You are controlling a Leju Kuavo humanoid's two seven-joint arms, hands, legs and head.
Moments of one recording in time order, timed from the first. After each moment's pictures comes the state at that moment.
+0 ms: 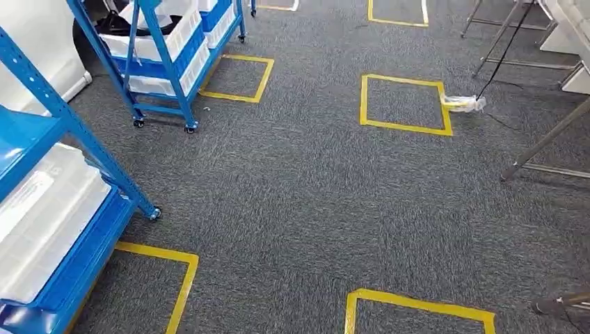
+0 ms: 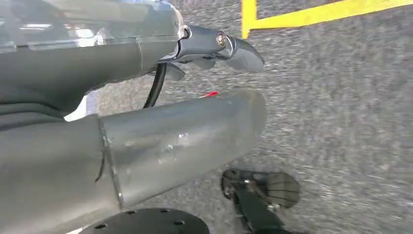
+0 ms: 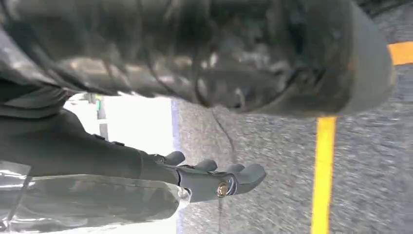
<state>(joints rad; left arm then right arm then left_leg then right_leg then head) -0.04 -0.13 0.22 -0.19 -0.37 0.28 -0.02 -0.04 0.15 -0.40 -0.18 0.63 -0.34 0.23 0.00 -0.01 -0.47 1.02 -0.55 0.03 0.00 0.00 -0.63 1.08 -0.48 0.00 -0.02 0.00</state>
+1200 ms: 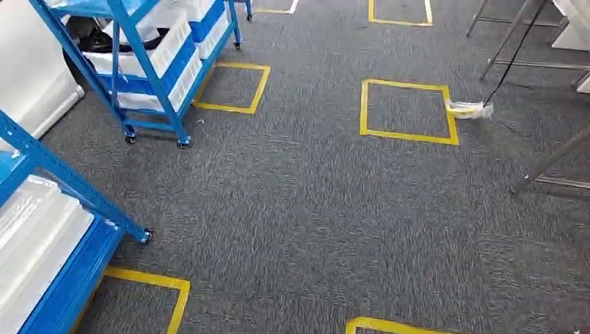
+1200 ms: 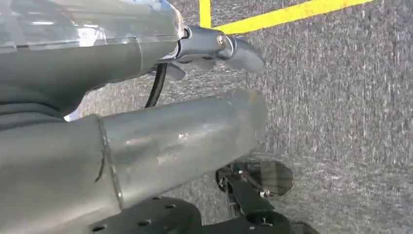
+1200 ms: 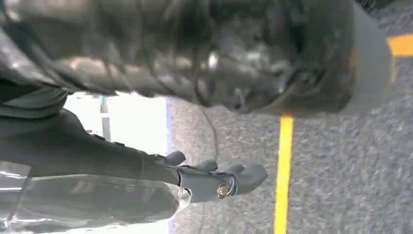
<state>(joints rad) -0.05 -0.13 0.22 -0.19 -0.39 0.25 -0.05 -0.04 0.15 -0.40 -0.18 0.66 -0.34 0.23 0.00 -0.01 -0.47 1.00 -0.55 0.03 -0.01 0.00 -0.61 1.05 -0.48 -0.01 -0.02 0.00</state>
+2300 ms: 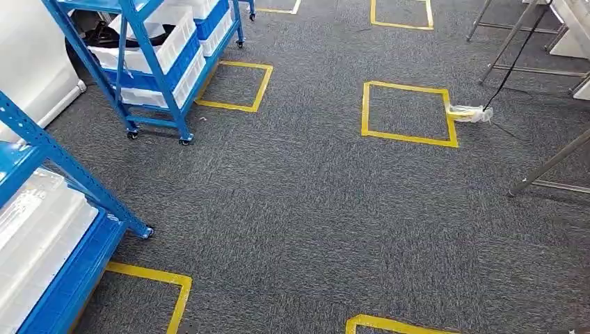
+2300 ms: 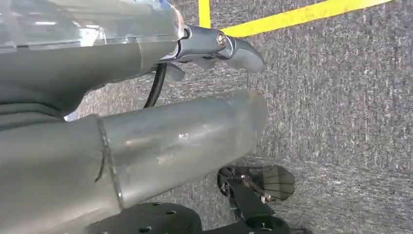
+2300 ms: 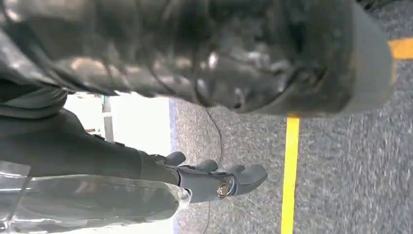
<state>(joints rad) -0.04 -0.14 0.22 -0.19 -0.41 0.25 -0.05 -0.05 0.15 -0.40 -0.18 0.66 -0.34 0.25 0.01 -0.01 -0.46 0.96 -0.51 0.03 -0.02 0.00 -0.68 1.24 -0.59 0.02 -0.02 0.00</state>
